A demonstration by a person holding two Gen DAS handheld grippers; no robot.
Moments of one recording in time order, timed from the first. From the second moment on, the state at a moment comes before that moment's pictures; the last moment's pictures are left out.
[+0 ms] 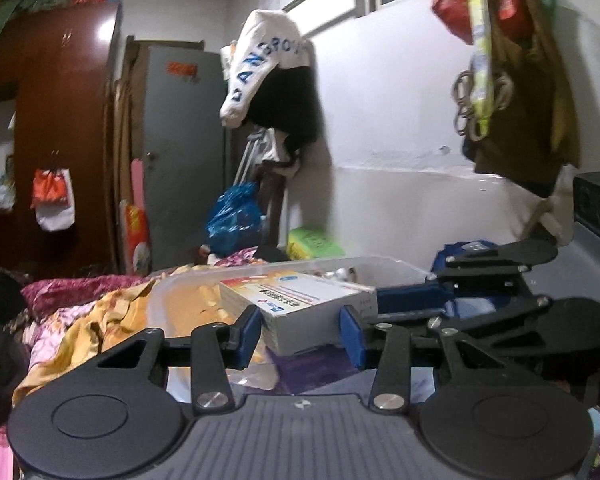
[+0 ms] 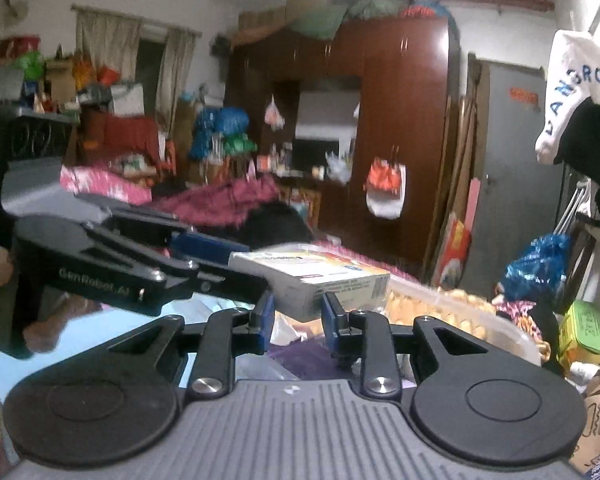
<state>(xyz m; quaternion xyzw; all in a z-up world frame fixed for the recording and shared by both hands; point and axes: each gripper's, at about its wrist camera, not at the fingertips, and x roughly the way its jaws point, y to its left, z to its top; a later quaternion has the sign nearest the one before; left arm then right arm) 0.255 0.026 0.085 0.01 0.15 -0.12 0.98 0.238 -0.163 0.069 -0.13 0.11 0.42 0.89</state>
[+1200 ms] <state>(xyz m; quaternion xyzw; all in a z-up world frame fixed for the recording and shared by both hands) 0.091 -0.017 0.020 0.01 0.21 -0.04 0.98 0.179 -0.287 0.020 -0.01 0.22 0.31 0.93</state>
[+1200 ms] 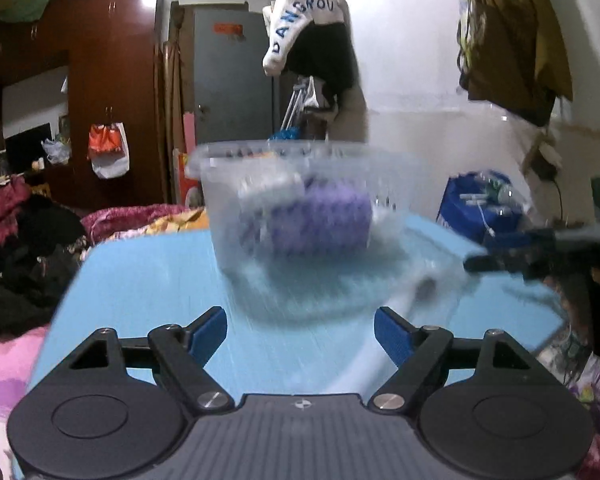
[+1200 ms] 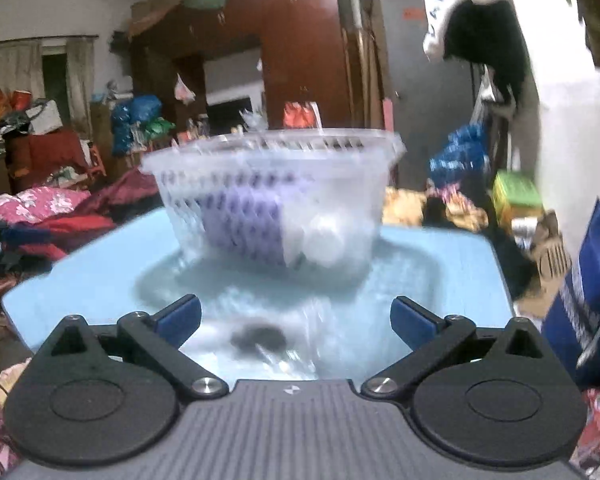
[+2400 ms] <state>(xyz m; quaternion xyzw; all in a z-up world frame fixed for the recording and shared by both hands) 0.092 -0.049 -0.040 0.03 0.19 -0.04 0.98 0.158 -0.284 -0.015 -0.07 0.25 0.34 0.90</state>
